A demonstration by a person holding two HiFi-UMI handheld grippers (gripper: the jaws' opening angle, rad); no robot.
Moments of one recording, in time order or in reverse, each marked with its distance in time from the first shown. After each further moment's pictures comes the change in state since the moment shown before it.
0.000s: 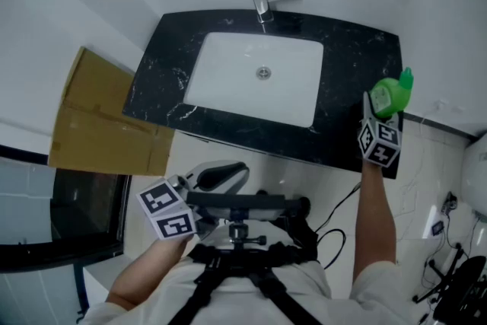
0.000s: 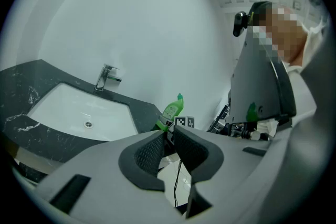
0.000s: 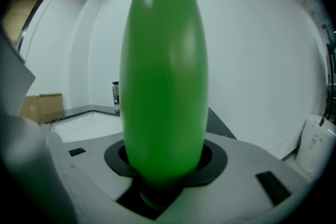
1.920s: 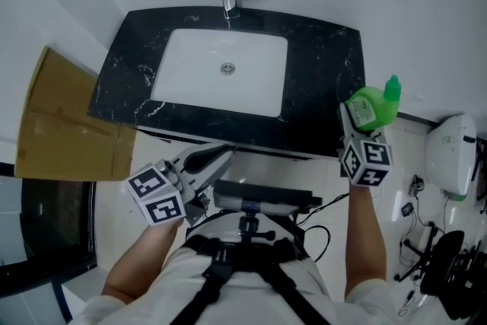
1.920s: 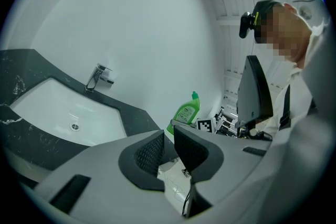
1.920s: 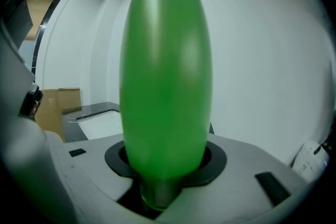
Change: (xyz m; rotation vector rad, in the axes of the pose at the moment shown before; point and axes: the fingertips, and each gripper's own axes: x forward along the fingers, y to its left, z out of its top) left arm 0.011 0.002 0.004 -0.019 -0.094 -0.120; right arm -0.117 0.034 0.057 -0.142 0.022 0.079
